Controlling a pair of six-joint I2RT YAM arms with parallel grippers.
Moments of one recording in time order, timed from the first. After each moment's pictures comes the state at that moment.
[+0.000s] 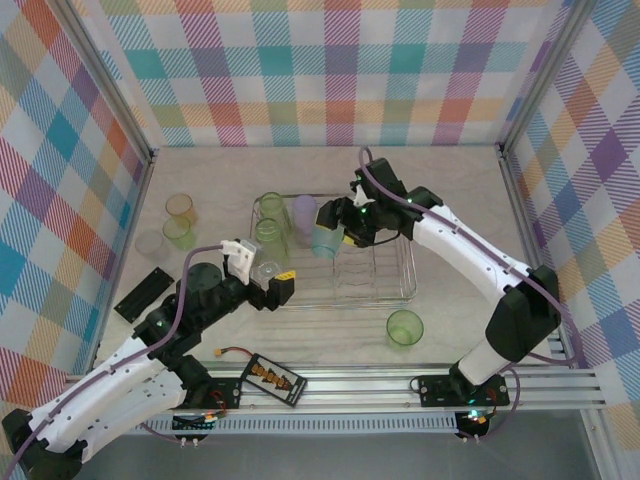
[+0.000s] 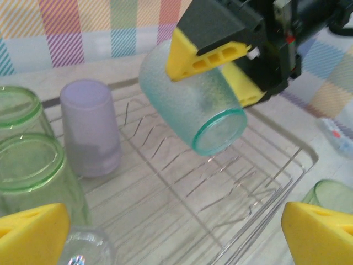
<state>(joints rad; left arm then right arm) -0.76 0.62 0.57 -0.18 -0.02 -0.20 0.64 1.57 1.42 -0.69 -0.43 0.97</state>
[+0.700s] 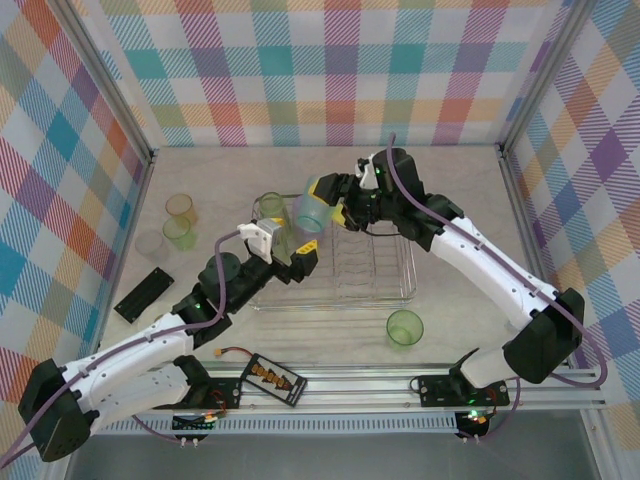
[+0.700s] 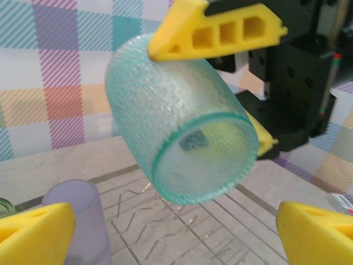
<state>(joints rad) -0.82 0.91 0.56 0.37 -0.15 -0.14 0.65 1.44 1.38 -0.41 -0.44 1.18</state>
